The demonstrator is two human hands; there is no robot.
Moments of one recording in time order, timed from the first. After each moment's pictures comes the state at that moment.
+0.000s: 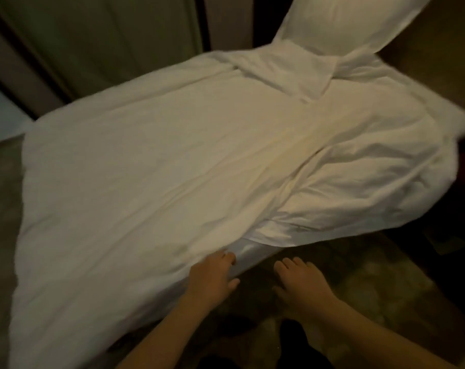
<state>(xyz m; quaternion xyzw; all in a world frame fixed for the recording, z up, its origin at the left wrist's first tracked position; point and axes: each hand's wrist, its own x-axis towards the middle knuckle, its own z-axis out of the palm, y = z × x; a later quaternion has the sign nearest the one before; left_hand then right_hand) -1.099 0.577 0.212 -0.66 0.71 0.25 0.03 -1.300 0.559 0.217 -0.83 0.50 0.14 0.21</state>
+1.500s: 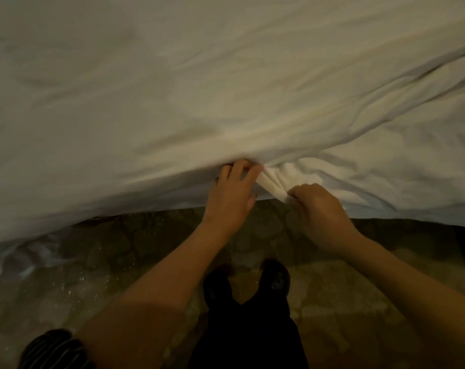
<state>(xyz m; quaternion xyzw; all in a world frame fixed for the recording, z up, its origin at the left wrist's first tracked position) -1.154 0.513 -0.003 -0.77 0.61 0.15 -0.13 -1.329 0.441 0.007 -0.89 0.36 -0.03 0.30</state>
